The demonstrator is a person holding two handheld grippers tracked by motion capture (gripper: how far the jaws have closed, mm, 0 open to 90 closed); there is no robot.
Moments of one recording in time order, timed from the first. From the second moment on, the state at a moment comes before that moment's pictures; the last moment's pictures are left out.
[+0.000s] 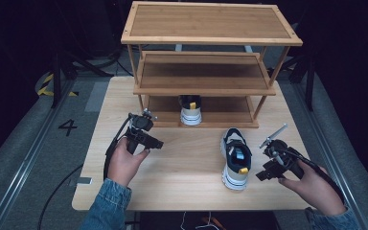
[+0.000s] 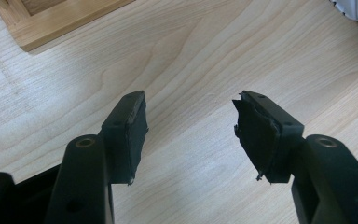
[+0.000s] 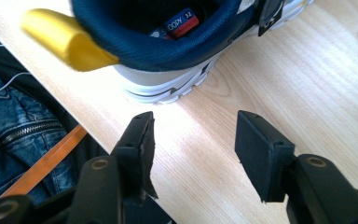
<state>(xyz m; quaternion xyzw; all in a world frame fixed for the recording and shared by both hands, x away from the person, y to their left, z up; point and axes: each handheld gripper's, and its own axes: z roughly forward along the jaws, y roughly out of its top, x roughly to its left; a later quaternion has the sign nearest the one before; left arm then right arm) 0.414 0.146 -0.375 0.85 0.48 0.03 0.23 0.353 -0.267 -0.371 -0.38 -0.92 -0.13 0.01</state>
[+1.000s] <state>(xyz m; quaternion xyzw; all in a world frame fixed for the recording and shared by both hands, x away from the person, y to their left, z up) 0.409 0.160 -0.383 0.84 0.50 0.02 0.21 0.337 -0.218 -0.356 -0.28 -0.95 -0.14 -0.05</state>
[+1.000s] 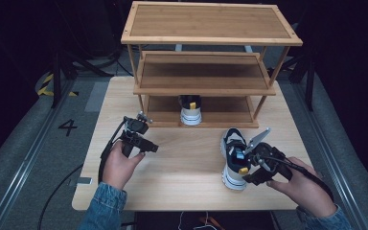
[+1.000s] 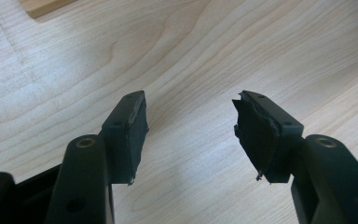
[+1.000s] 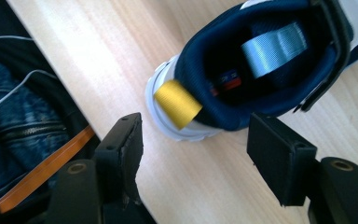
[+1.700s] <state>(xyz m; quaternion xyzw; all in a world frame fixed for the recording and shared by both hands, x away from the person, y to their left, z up) 0.395 0.182 -0.390 0.83 0.52 0.01 0.19 0.366 -0.193 -0.389 -0.26 -0.96 -0.12 0.02</state>
